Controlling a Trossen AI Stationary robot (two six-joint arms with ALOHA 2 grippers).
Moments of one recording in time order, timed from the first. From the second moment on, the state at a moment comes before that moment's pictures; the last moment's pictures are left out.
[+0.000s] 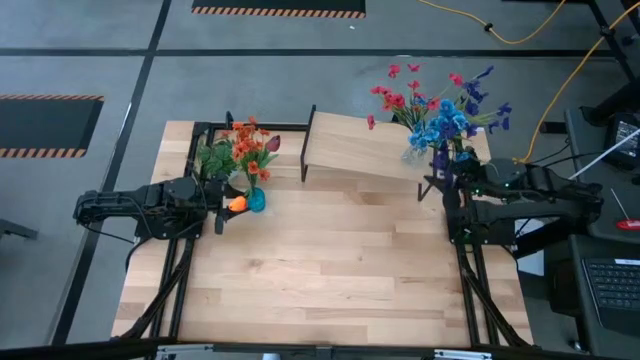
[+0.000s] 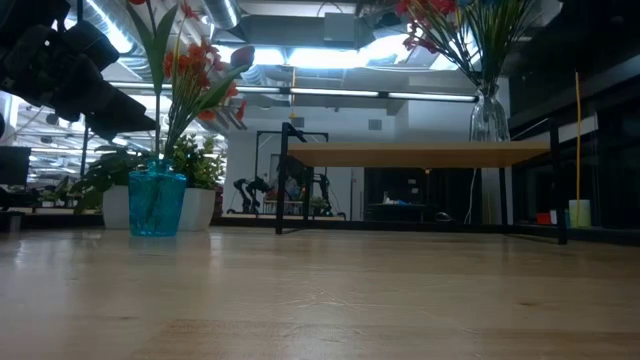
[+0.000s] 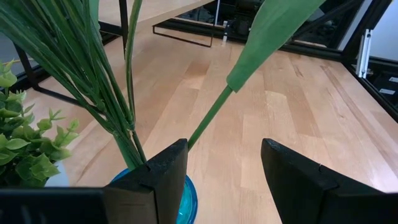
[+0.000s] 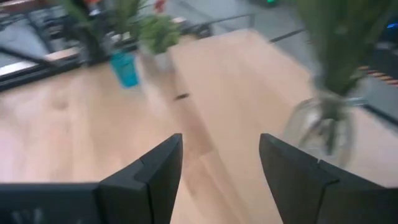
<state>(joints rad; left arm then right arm) 0.05 0.03 0.13 -0.38 -0.09 -0.20 -0.01 0.36 0.71 -0.78 0.44 0.28</state>
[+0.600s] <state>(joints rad) 0.05 0.03 0.13 -0.37 -0.13 -0.14 0.14 0.37 0.44 -0.35 0.34 0.15</state>
